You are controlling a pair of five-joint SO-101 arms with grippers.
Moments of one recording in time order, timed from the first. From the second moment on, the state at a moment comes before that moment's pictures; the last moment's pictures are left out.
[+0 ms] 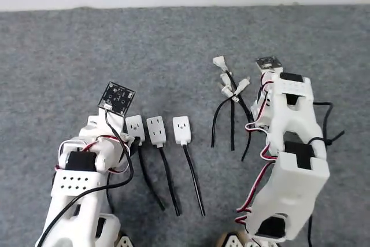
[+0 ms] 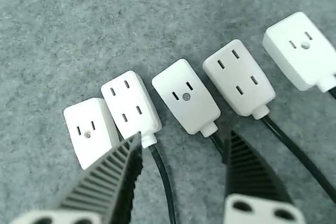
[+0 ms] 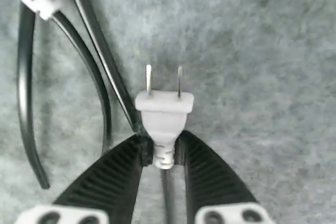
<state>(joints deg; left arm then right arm) -0.9 -47.4 65.6 51.7 -10.8 6.2 25.5 4.1 68.6 18.9</state>
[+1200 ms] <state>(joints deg) 6.3 -47.4 64.6 49.6 -10.8 -26.2 -13.2 2.2 95.9 22.3</state>
